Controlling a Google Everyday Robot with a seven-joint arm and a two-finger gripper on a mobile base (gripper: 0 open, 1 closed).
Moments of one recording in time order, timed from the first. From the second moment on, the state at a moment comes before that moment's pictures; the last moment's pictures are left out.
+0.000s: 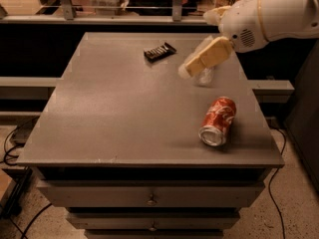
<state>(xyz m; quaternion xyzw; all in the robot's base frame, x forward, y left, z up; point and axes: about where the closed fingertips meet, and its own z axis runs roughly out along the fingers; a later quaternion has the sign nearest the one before) 0.574 -0.071 0.999 -0.54 0.69 0.19 0.45</state>
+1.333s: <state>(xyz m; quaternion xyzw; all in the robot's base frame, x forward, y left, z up) 0.690 -0.002 0.960 -0.50 0.70 0.22 0.47</state>
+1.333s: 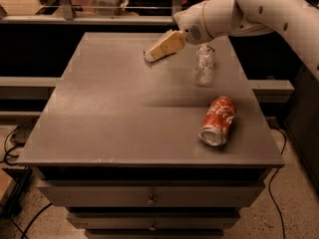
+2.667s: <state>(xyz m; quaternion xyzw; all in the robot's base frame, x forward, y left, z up) 0.780 0.010 0.913 -0.43 0.73 0.21 0.50</state>
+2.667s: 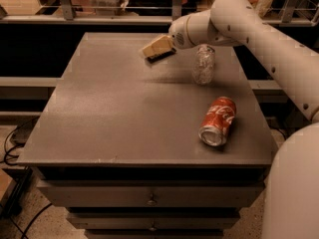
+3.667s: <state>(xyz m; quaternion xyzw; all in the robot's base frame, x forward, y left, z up) 0.814 0.012 0.866 -0.39 0.76 0.19 0.48</state>
